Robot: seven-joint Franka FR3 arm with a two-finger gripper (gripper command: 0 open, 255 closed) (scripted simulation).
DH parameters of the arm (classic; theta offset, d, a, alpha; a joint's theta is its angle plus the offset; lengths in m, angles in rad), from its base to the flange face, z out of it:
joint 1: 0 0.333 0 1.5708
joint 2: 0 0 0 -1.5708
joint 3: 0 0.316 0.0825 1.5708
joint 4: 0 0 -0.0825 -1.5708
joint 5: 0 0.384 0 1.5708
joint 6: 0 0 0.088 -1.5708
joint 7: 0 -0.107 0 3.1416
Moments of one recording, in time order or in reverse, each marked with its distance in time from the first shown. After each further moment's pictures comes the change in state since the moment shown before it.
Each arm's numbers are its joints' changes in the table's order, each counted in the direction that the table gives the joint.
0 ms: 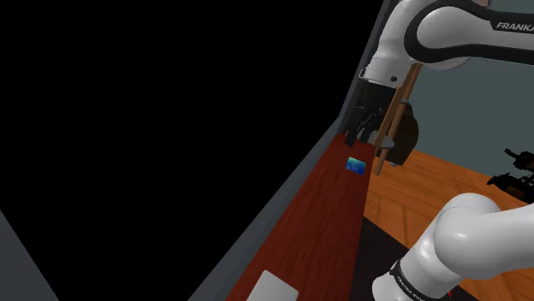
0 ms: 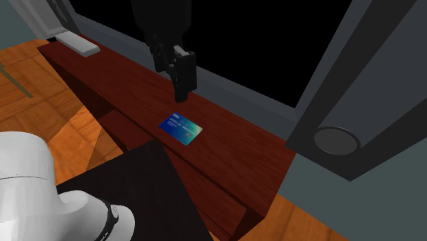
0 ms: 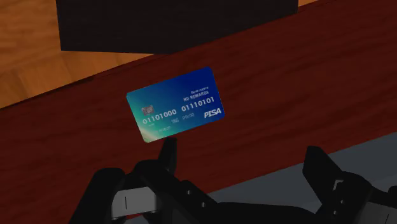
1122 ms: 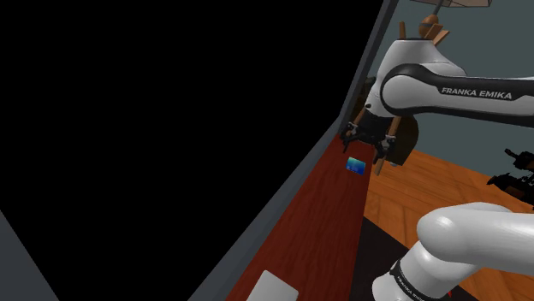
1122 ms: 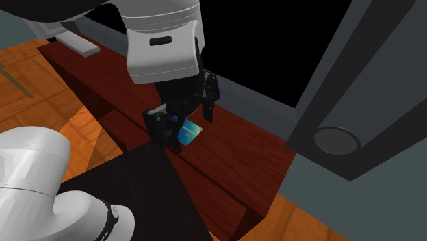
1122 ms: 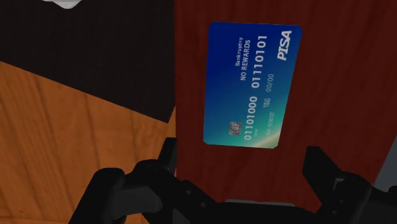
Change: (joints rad) arm -0.432 0.142 0.296 -0.254 -0.022 0.251 -0.970
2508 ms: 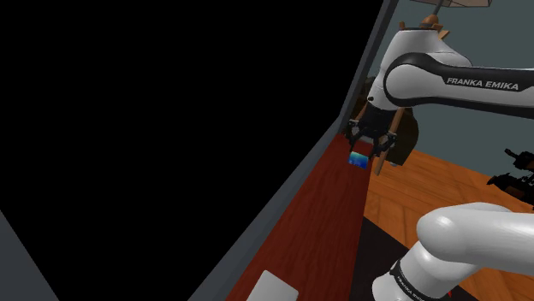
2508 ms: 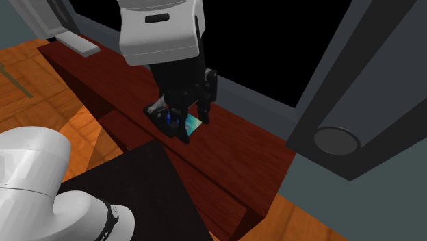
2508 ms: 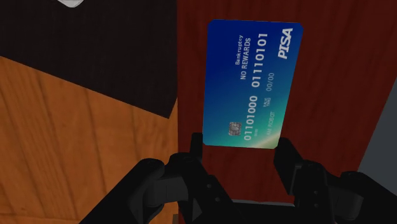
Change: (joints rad) arm -0.006 -0.007 -0.008 0.051 -0.008 -0.043 0.004
